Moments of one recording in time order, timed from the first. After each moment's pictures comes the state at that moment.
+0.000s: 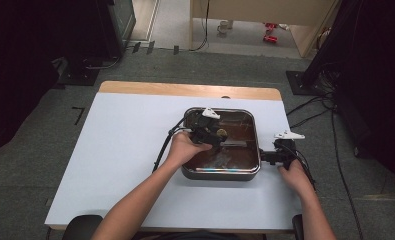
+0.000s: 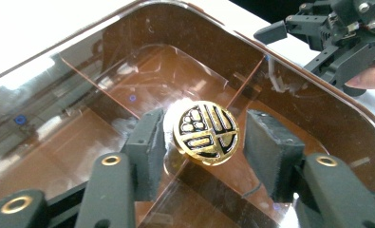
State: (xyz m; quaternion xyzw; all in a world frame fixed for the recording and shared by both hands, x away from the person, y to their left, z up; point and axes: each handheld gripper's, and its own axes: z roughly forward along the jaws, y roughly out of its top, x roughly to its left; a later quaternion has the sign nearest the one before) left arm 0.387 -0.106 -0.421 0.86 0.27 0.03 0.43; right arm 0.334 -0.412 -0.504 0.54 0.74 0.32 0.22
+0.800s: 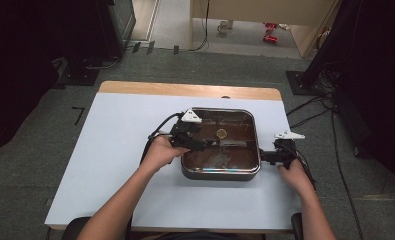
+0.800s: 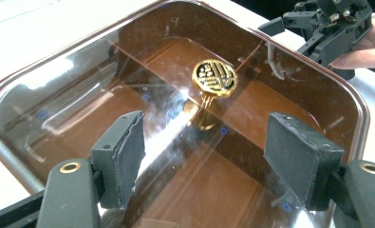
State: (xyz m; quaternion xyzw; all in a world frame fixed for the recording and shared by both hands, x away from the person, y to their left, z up) left arm 0.359 -0.051 -0.405 0.85 0.28 0.06 0.43; right arm 0.334 -0.412 -0.504 0.54 0.74 0.33 0.22
